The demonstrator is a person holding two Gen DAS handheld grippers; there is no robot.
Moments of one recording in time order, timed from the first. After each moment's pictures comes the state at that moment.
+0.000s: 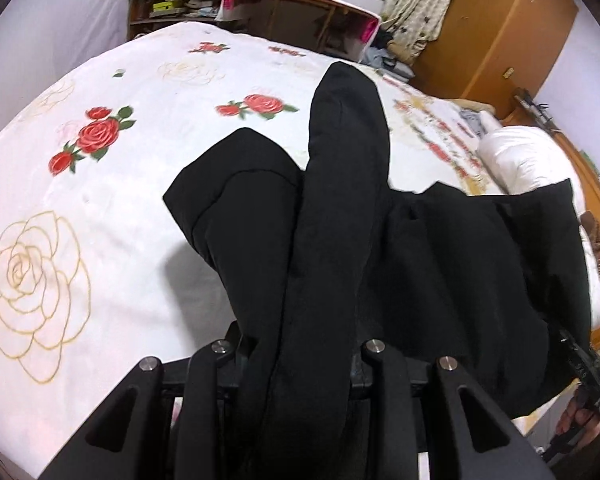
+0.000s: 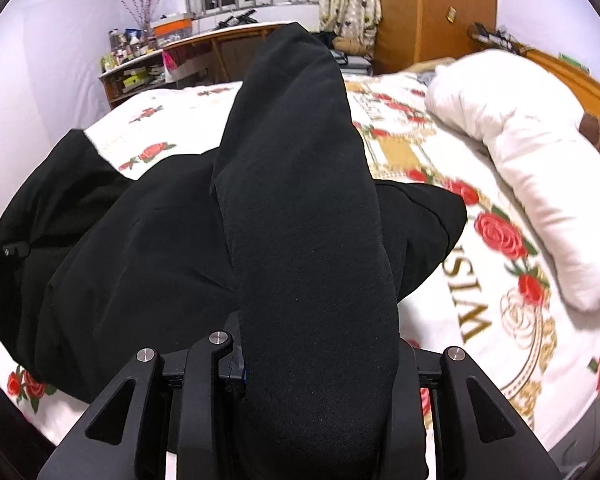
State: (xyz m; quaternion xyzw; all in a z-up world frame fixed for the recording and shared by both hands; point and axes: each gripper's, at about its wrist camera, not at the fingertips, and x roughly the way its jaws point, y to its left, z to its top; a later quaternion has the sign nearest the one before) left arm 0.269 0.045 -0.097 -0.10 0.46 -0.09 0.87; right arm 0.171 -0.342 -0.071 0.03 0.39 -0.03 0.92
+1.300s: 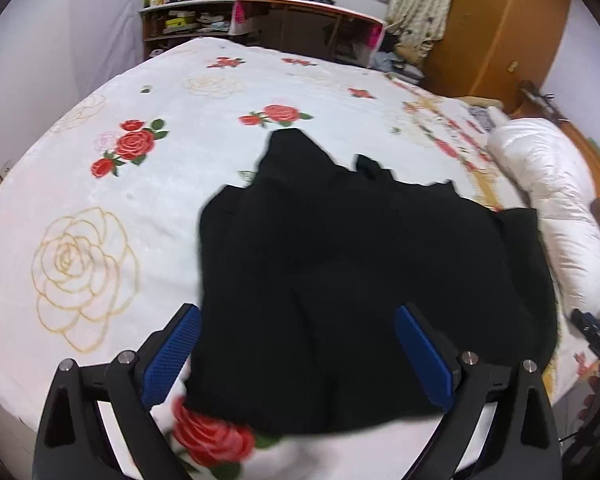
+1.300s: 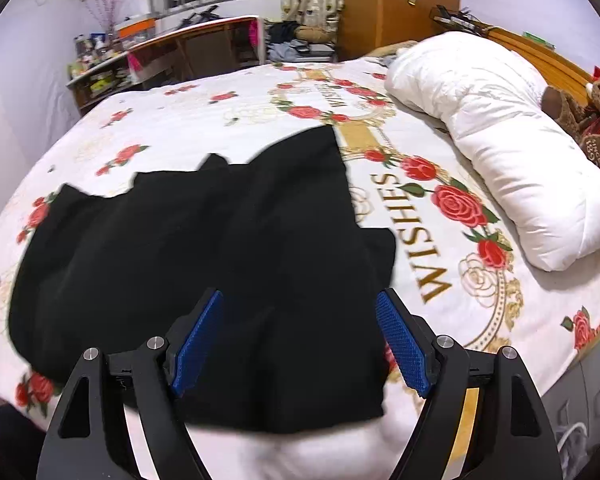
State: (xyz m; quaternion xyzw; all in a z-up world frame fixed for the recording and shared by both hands) left arm 0.200 0.045 -0.054 -0.07 0.45 -0.07 0.89; right arm 0.121 -0.340 -0.035 0.05 0.41 -0.09 0.91
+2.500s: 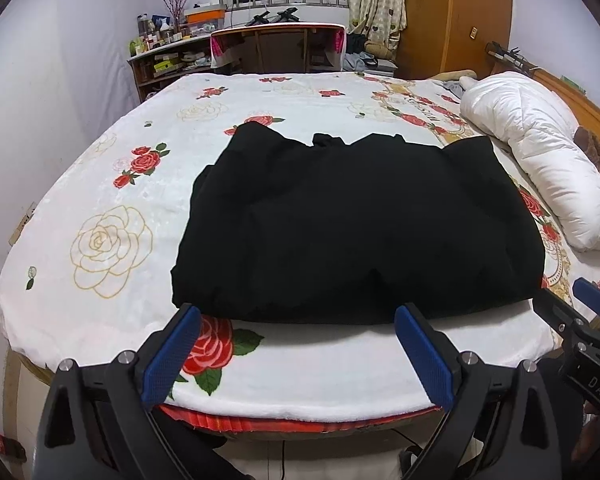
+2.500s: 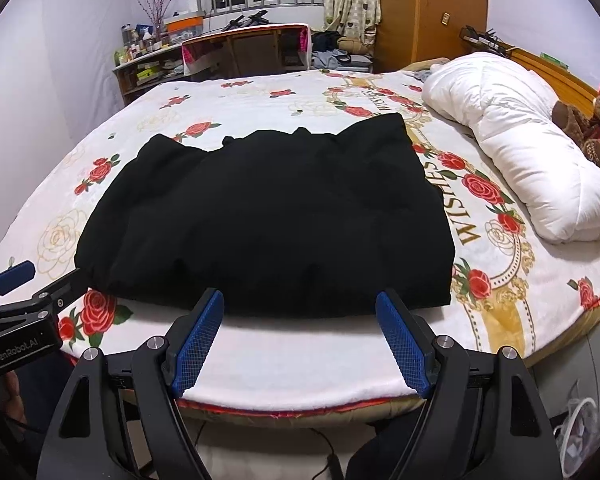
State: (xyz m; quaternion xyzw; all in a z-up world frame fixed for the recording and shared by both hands) left arm 0.070 -0.023 -0.041 0.03 0.41 -0.05 0.91; right arm 0.014 -0.232 -0.032 0.03 0.40 -0.05 0.92
